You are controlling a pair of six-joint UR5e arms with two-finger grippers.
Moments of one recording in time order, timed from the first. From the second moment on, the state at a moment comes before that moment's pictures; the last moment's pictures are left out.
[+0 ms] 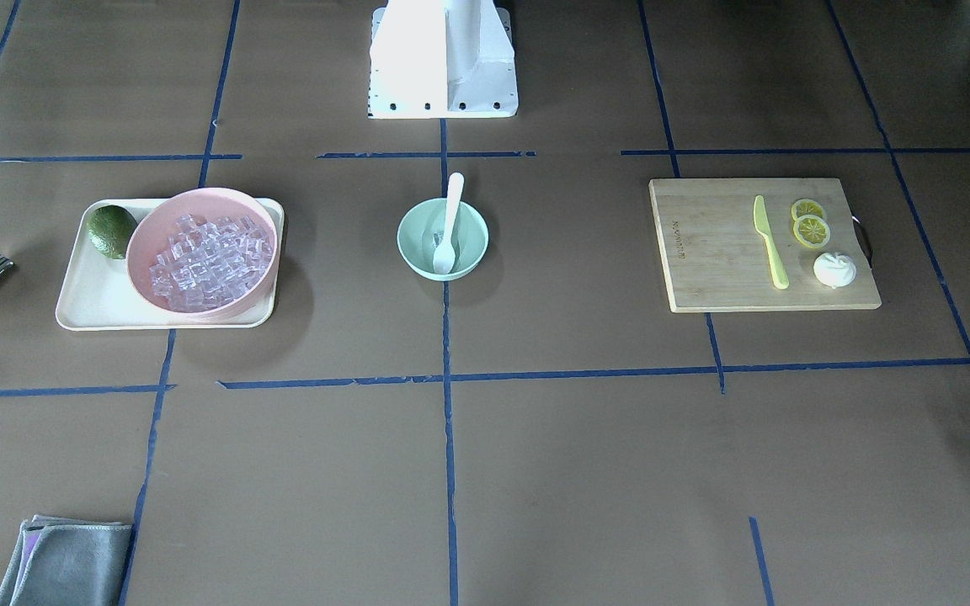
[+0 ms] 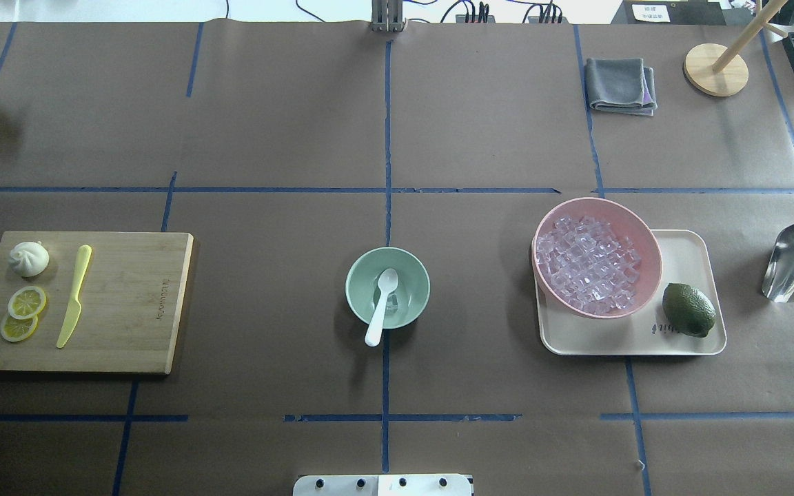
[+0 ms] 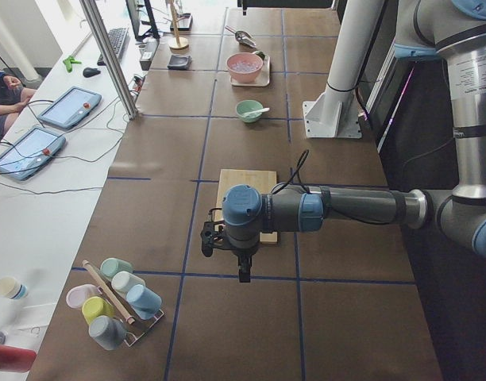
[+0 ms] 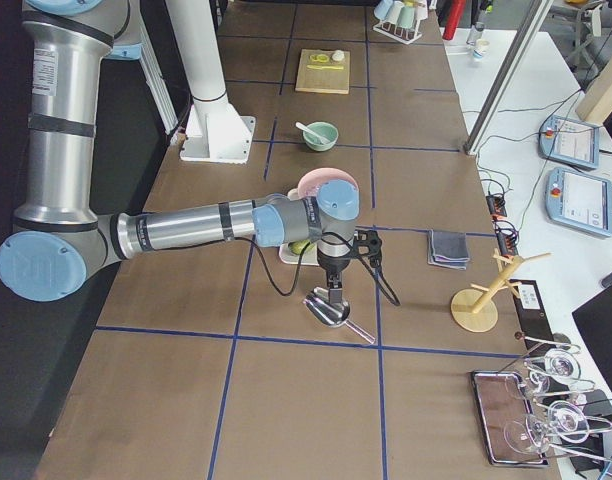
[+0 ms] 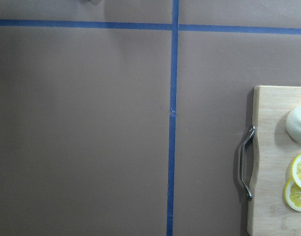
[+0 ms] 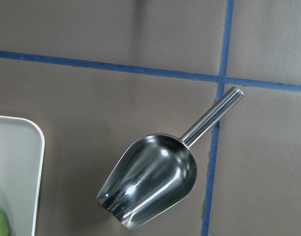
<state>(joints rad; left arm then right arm) -1.59 -1.34 -1.84 -1.50 -2.39 0.02 1.40 -1.72 1.88 -1.52 2.30 0.18</state>
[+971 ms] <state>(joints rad) -1.59 -1.33 -1.84 -1.50 -2.39 0.01 1.54 -1.79 1.82 -1.50 2.36 0.11</state>
